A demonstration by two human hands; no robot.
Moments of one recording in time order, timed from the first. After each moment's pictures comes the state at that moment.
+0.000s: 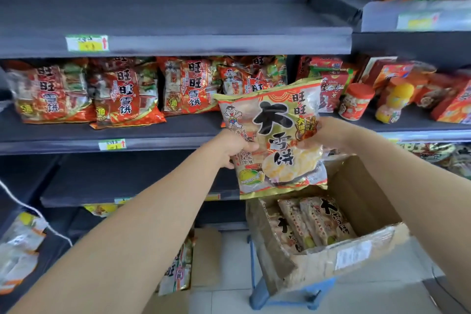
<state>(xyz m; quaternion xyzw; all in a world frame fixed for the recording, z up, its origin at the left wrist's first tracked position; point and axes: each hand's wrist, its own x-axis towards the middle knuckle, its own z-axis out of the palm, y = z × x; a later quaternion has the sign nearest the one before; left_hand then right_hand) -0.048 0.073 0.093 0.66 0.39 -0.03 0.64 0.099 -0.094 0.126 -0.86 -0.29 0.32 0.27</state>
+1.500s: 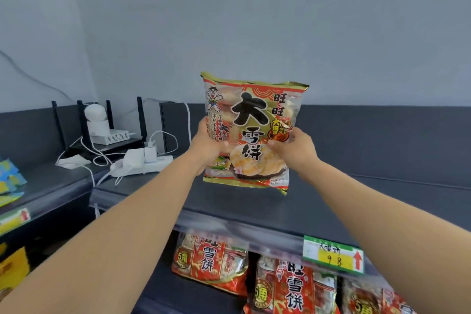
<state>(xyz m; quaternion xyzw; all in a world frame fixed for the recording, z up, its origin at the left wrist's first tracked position) -0.238 0.605 0.332 0.71 0.36 0.42 0.43 -0.065 0.518 0.318 -0.67 -0.42 0.12 0.60</state>
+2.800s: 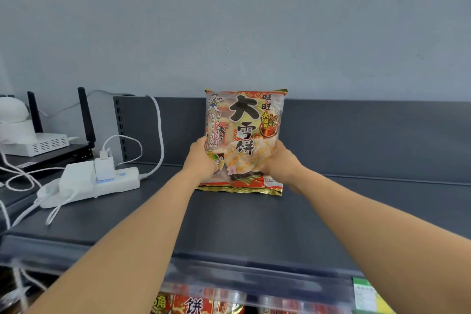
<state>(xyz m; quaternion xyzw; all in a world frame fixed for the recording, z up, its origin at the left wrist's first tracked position) -0.189 0.734 0.279 0.79 0.38 0.34 0.33 -0.044 0.618 0.277 -0.80 -0.41 0.11 0.43</state>
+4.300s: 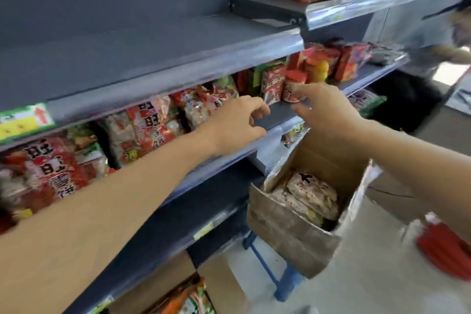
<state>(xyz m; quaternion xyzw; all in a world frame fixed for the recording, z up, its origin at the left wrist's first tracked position) -0.057 0.176 0.186 0.94 -0.17 0.02 0.29 -0.002 -0.014 0.183 -0.97 -0.16 -0.09 0.15</state>
